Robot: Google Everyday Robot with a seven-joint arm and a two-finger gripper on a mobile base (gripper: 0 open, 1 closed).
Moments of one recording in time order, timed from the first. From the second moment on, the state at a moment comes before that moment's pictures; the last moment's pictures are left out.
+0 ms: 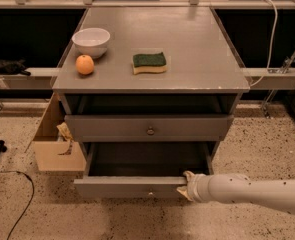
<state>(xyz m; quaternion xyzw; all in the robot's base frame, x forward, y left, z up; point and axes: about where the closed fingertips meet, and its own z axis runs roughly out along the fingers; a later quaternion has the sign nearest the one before) 0.505 -0.143 0.404 -0.50 0.82 0.09 0.28</state>
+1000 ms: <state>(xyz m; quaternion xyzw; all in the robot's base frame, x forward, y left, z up) 0.505 -0.143 0.404 -0.50 0.82 0.09 0.28</state>
